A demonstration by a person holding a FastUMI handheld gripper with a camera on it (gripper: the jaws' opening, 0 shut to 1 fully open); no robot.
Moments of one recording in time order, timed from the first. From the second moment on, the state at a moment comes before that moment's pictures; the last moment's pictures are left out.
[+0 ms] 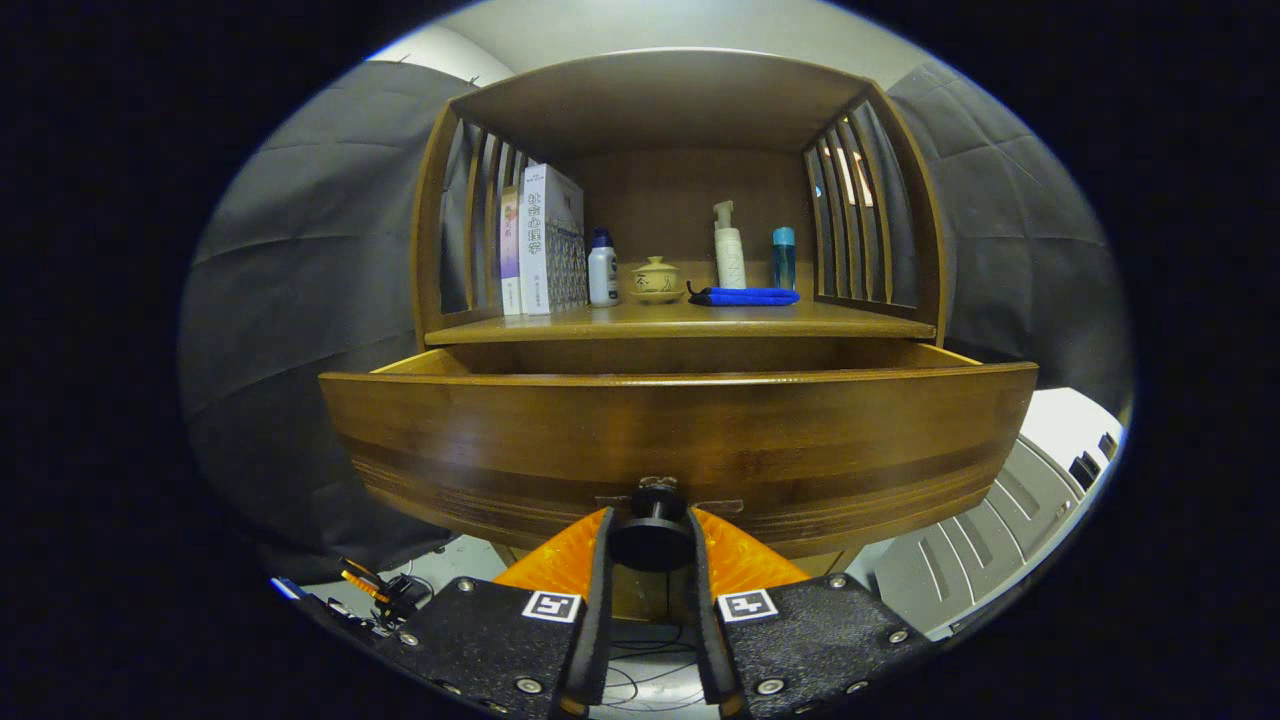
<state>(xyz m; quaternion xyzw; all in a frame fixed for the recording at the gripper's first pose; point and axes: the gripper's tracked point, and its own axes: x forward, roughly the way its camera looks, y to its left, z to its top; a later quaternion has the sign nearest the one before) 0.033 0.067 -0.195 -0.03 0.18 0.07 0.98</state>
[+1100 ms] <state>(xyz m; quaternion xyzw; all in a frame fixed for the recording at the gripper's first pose) -0.037 0.078 -0.169 -0.06 0.12 0.12 0.98</state>
